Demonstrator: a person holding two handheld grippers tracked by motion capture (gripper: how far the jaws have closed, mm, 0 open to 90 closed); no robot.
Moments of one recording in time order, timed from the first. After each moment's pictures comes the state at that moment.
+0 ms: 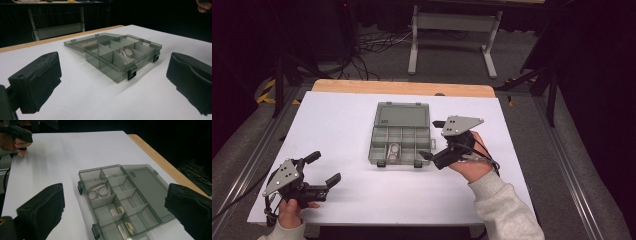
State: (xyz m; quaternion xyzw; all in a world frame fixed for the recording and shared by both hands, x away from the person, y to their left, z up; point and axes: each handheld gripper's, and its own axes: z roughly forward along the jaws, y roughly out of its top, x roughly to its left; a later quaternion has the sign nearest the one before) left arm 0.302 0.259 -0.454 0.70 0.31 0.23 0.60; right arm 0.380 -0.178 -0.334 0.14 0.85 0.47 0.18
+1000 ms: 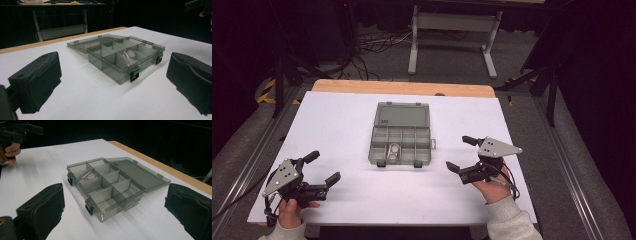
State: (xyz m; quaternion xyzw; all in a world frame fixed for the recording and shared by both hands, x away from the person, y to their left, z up) left arm 0.302 0.260 -0.454 0.69 0.32 0.24 0.60; right arm 0.347 -0.252 -0.384 0.23 0.78 0.54 0.21
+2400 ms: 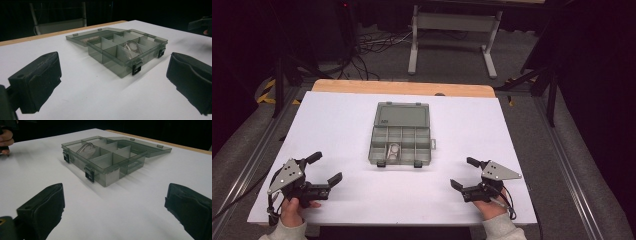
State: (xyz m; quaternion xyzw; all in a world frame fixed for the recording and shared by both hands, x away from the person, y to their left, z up) left arm 0.308 0.259 -0.463 0.70 0.33 0.23 0.59; right arm 0.322 -0.274 -0.458 0.28 0.76 0.54 0.20
